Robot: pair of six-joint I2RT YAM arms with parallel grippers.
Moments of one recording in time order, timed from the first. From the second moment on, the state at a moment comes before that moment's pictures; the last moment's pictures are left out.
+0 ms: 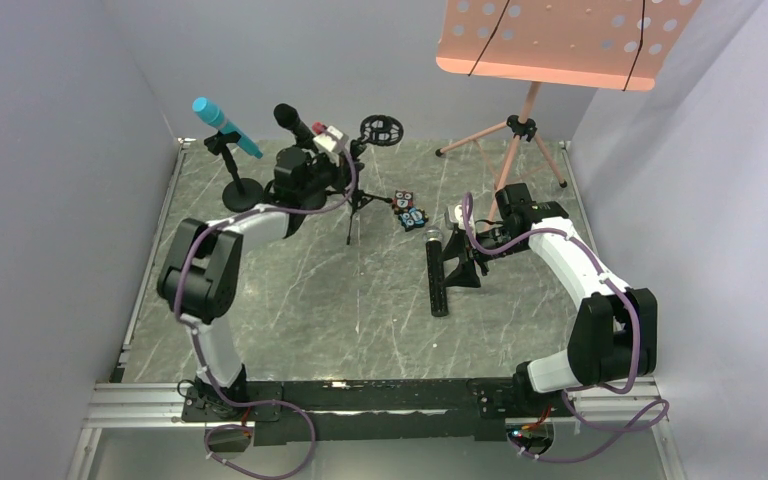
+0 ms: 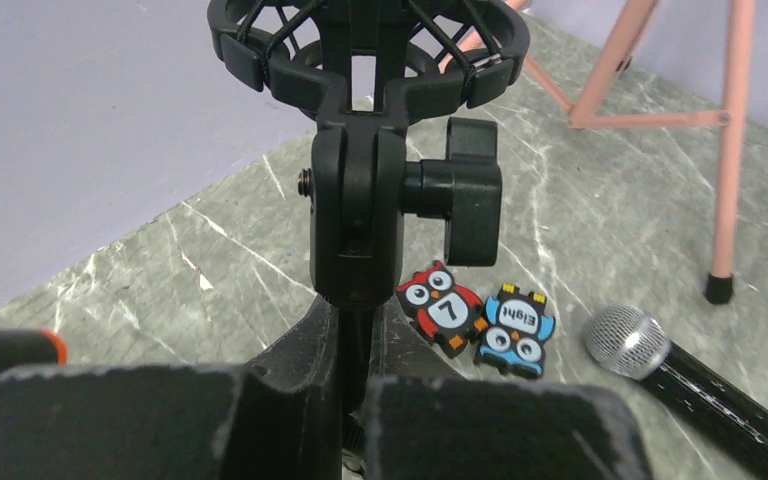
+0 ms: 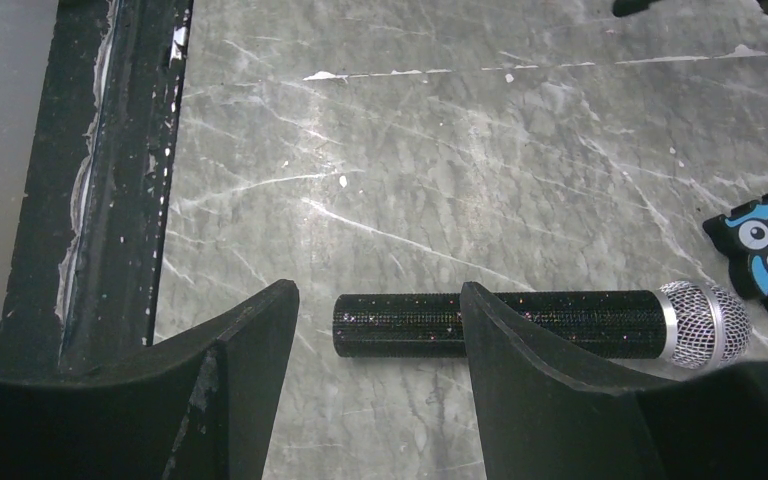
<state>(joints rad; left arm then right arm) -0.35 1.89 1.20 0.66 0.45 -0.03 0.16 1.43 1.06 -1.00 -1.08 -1.23</state>
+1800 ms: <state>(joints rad) -0.84 0.89 0.18 0.85 -0.12 -0.14 0.11 1.43 0.94 -0.36 -0.96 -0.41</state>
